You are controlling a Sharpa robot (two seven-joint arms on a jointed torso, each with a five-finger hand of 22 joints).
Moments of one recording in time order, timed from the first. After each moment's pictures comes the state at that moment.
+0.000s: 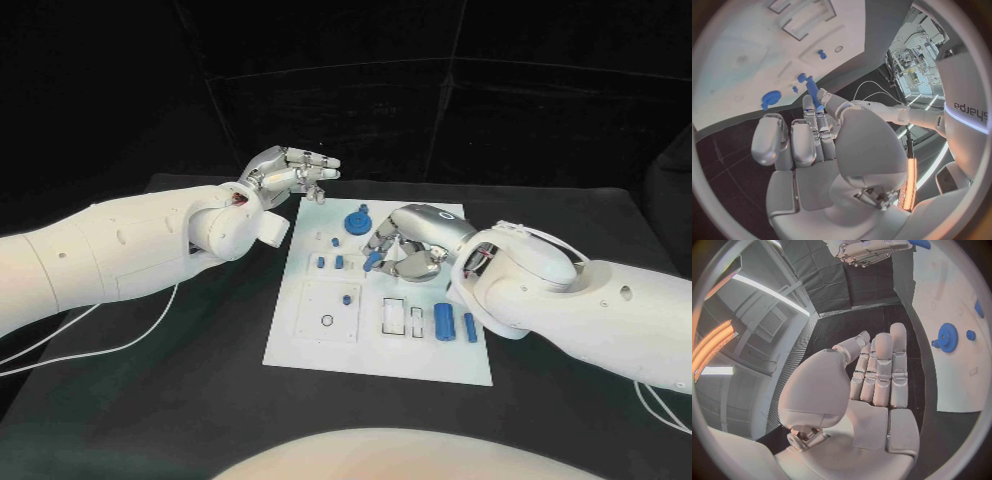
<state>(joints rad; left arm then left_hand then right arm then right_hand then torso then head) 1.23 -0.80 -0.09 1.31 -0.05 -0.12 0.38 1.31 -0.07 0.46 -0.14 0.05 1.05 0.17 0.12 0.07 1.10 0.11 0.24 0.08 1.22 0.02 0.96 0.57 0.17 1.13 0.12 0.74 0.65 1.16 -0.69 -0.03 1.71 -1.51 -0.31 -0.17 1.31 -0.08 0.49 -0.08 0.09 1.13 0.13 0.10 0.08 1.23 0.06 0.17 0.07 1.47 -0.02 1.32 1.12 0.09 1.41 0.08 1.33 1.14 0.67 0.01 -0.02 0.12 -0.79</state>
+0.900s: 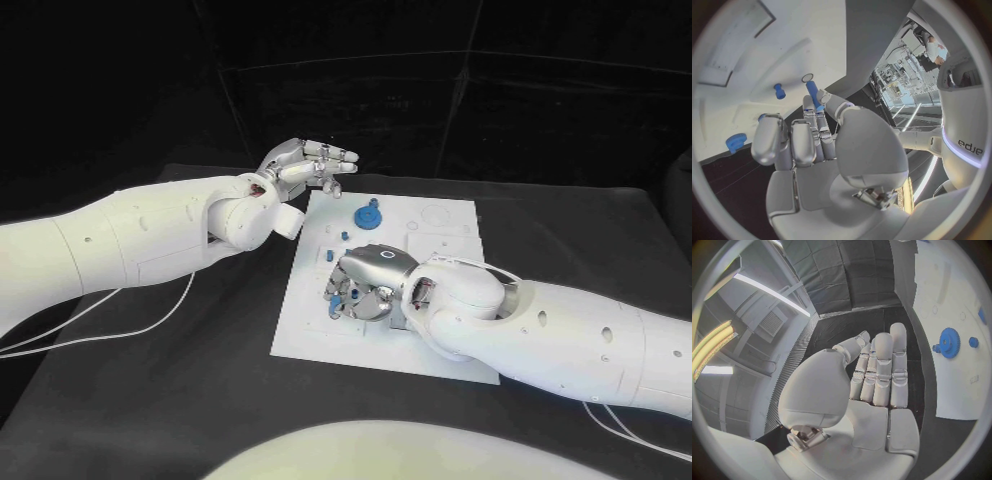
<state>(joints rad) 1.23 -0.78 -0.09 1.31 -0.05 -0.12 0.38 1.31 -0.07 0.46 -0.15 0.05 1.05 0.17 0.12 0.07 1.10 0.10 0.24 0.08 1.22 0.02 0.96 0.56 0.17 1.13 0.12 0.74 0.65 1.10 -0.49 -0.10 1.59 -1.60 -0.21 -0.13 1.31 -0.08 0.49 -0.08 0.09 1.13 0.13 0.09 0.07 1.23 0.06 0.15 0.07 1.47 -0.02 1.32 1.11 0.09 1.41 0.08 1.33 1.14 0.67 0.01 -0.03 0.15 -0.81</state>
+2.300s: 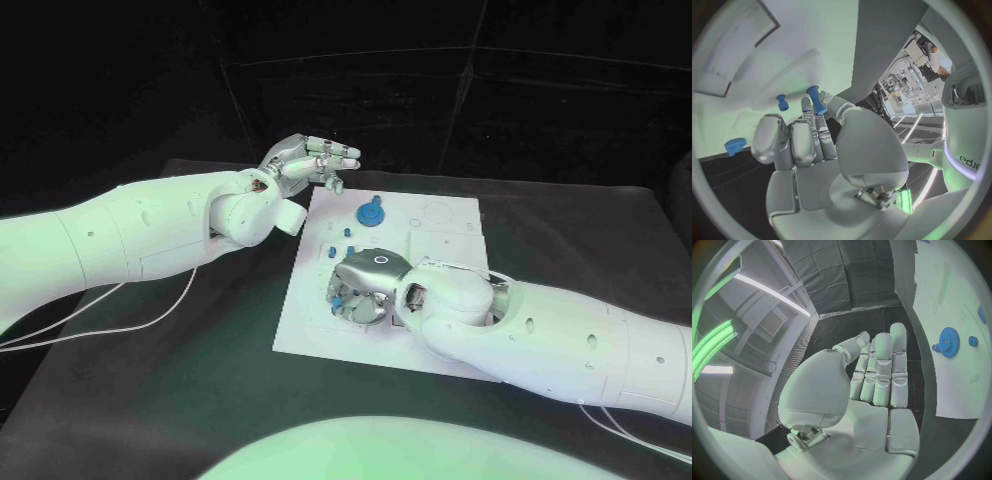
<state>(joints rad) 1.23 -0.79 -0.09 1.31 -0.05 -0.11 0.38 1.30 -0.07 0.46 -0.15 0.05 1.05 0.17 0.12 0.07 1.10 0.10 0.24 0.08 1.22 0.02 0.96 0.56 0.17 1.13 0.12 0.74 0.65 1.08 -0.46 -0.11 1.56 -1.70 -0.16 -0.17 1.29 -0.12 0.48 -0.07 0.11 1.08 0.15 0.06 0.07 1.18 0.08 0.10 0.06 1.47 -0.01 1.32 1.09 0.09 1.41 0.09 1.32 1.12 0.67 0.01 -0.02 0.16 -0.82</state>
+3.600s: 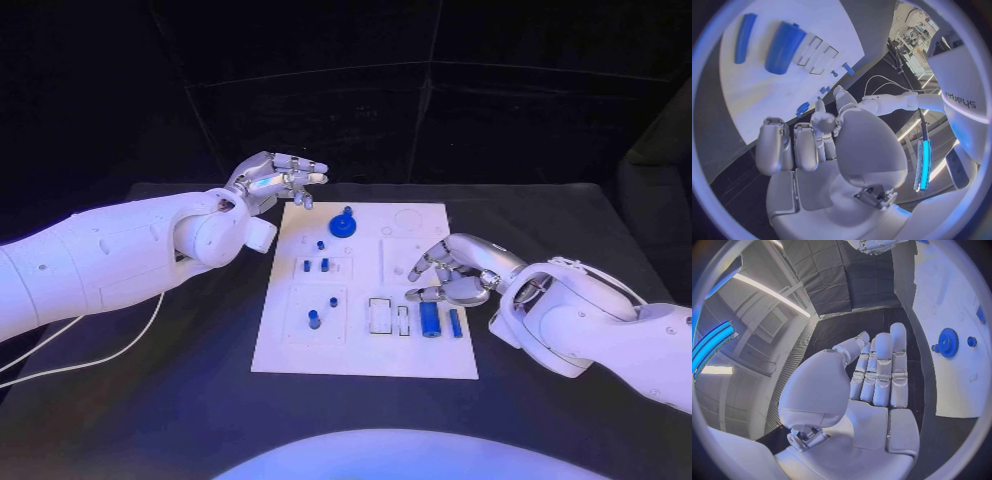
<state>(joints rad) 1.23 -0.80 -0.10 1.31 -0.05 -0.11 0.38 1.30 -0.06 0.45 -0.14 0.05 1.05 0.17 0.12 0.07 1.10 0.10 0.25 0.08 1.22 0.02 0.96 0.56 0.17 1.13 0.12 0.73 0.64 1.09 -0.98 -0.06 1.83 -1.31 -0.39 -0.20 1.26 -0.08 0.00 0.09 0.28 1.02 0.10 0.24 0.13 1.41 0.01 1.15 0.99 1.47 -0.06 1.42 1.26 0.08 1.46 0.05 1.40 1.26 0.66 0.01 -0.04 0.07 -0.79</state>
